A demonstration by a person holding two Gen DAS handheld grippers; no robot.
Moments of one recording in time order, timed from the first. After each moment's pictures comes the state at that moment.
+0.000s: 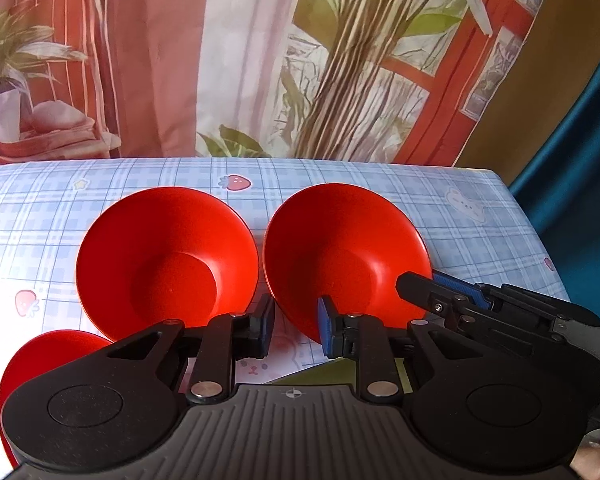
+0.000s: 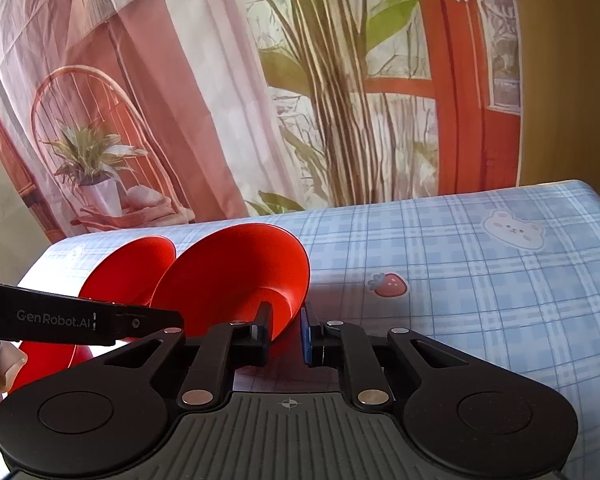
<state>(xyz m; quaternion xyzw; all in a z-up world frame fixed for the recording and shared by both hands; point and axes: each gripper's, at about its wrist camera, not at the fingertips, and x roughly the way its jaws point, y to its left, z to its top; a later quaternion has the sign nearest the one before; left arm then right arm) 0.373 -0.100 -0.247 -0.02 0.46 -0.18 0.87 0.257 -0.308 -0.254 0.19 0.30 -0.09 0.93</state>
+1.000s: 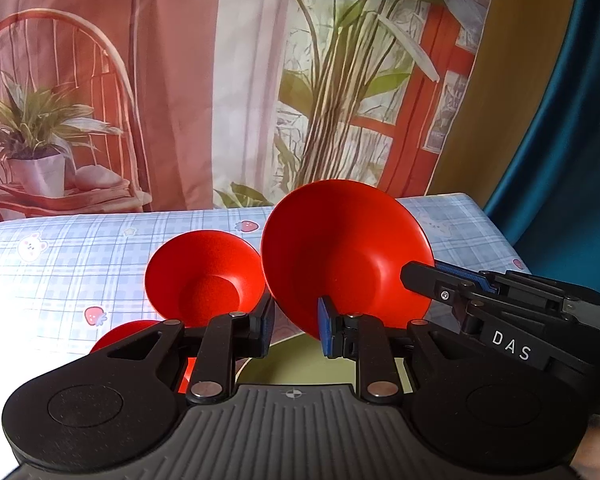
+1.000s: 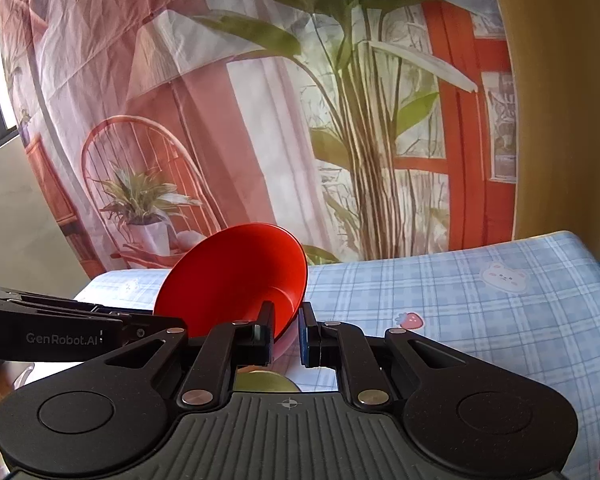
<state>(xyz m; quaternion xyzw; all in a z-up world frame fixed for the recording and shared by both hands) 0.297 -0.074 -0.181 0.01 0.38 -0.18 0.91 0.203 -0.263 -0.183 0.17 0.24 -0.07 0.95</state>
